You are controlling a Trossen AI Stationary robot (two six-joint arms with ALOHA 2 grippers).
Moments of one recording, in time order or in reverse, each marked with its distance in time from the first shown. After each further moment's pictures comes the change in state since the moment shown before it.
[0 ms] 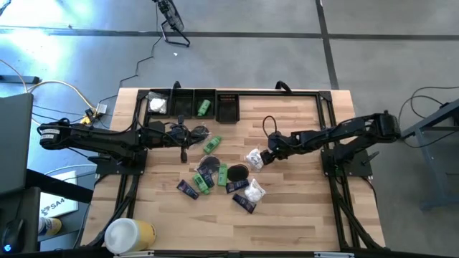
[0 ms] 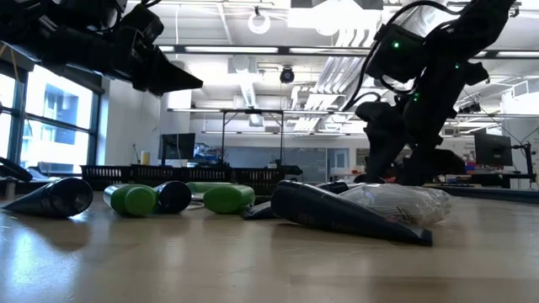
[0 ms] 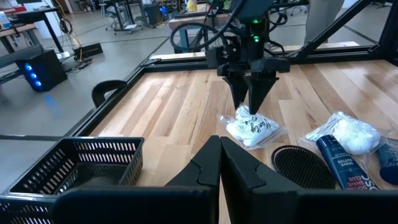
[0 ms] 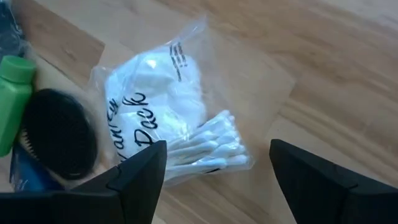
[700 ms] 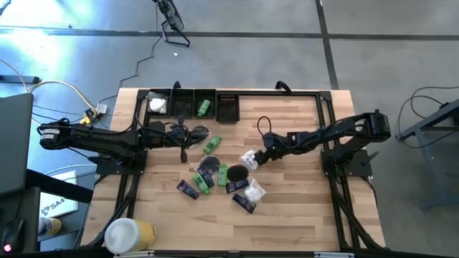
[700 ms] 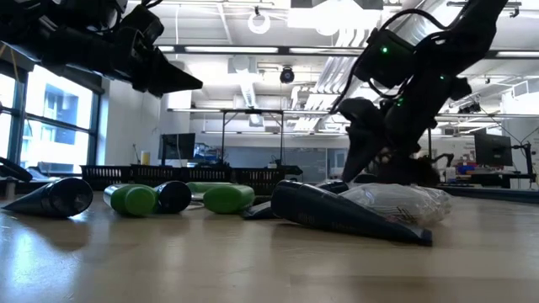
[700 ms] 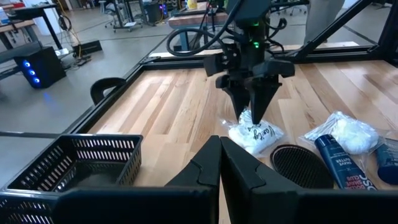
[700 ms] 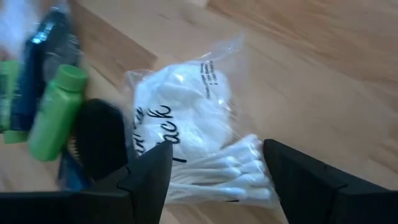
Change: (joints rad) left arm 0.000 0.000 0.000 -0.005 0.000 -0.012; right arm -0.005 0.141 0.004 0.243 -0.080 -0.022
